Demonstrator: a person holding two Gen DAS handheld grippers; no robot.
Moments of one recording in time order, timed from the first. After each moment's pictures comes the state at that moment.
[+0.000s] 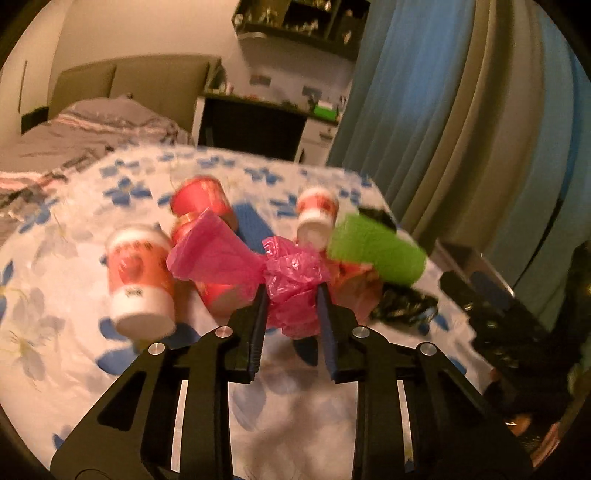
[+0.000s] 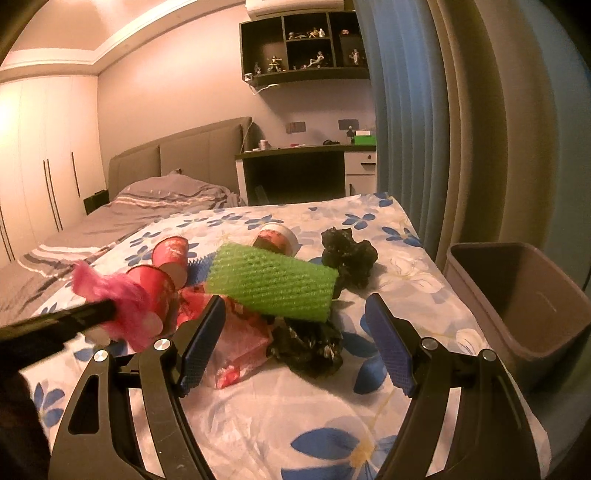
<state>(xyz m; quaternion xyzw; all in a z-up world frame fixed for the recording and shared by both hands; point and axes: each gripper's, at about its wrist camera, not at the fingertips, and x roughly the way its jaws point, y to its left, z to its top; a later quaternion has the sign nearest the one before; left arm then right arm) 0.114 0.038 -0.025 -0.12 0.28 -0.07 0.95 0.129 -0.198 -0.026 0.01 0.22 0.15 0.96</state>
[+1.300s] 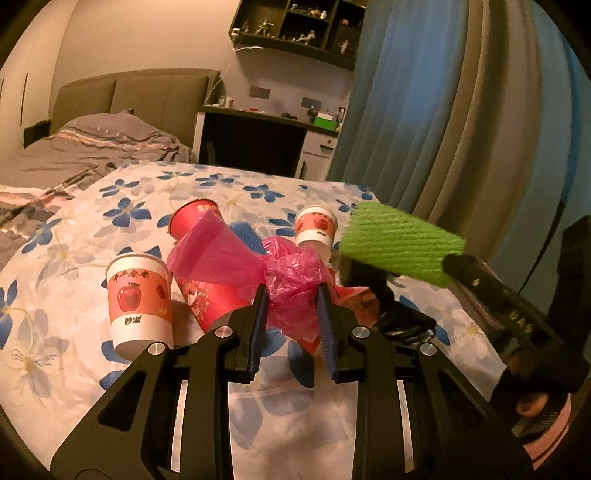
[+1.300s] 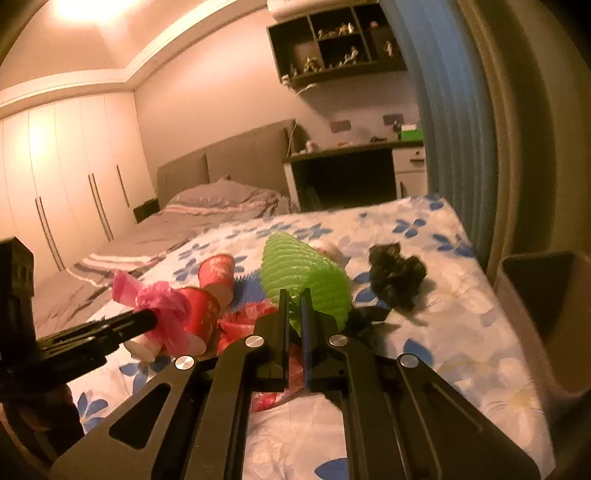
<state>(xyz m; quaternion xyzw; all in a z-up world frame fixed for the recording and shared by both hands) 0.127 0.031 -0.018 -0.10 0.26 -0.07 0.96 0.142 -0.214 0.003 0.05 0.21 0.26 0.94</state>
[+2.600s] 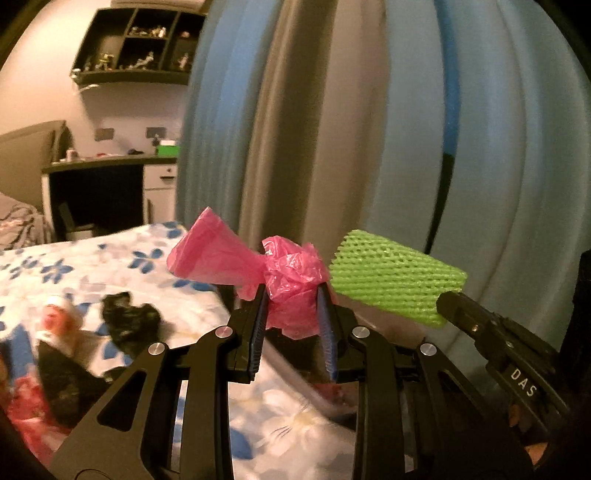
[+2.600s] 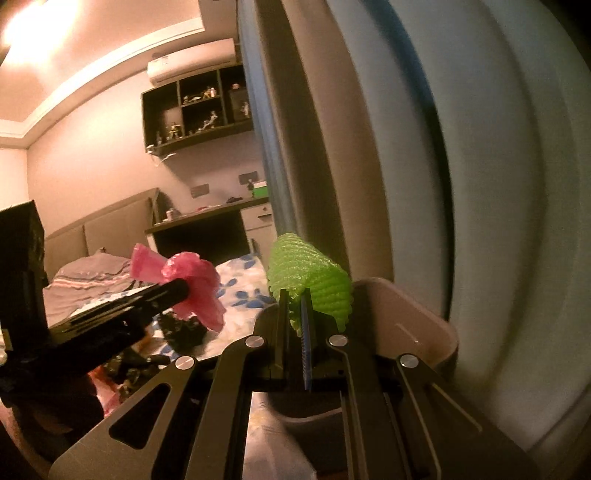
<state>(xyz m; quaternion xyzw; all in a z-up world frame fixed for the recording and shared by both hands) 0.202 -0.243 0.016 -0.02 0.19 -0.32 0.93 0.114 -0.415 0.013 0.10 0.14 -0.01 0.99</state>
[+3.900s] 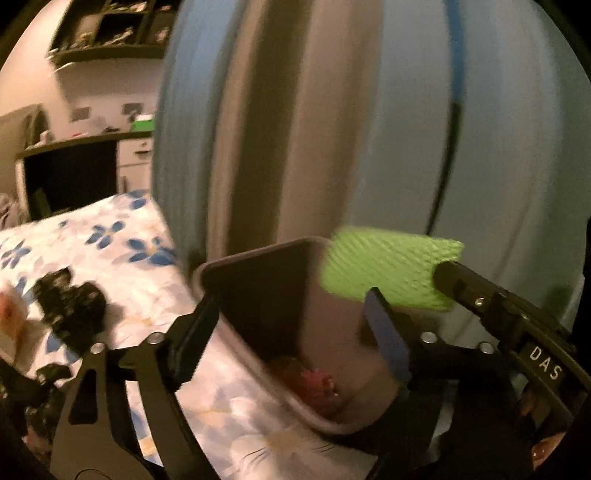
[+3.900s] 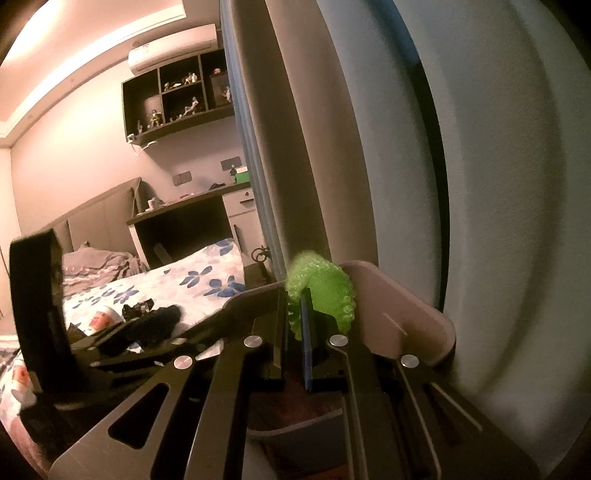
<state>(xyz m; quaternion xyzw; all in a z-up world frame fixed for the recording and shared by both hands) 0.236 -0.281 -0.033 -0.01 0.23 -0.34 0.91 0.149 -0.433 -0.007 0.11 0.17 -0.03 0.98</state>
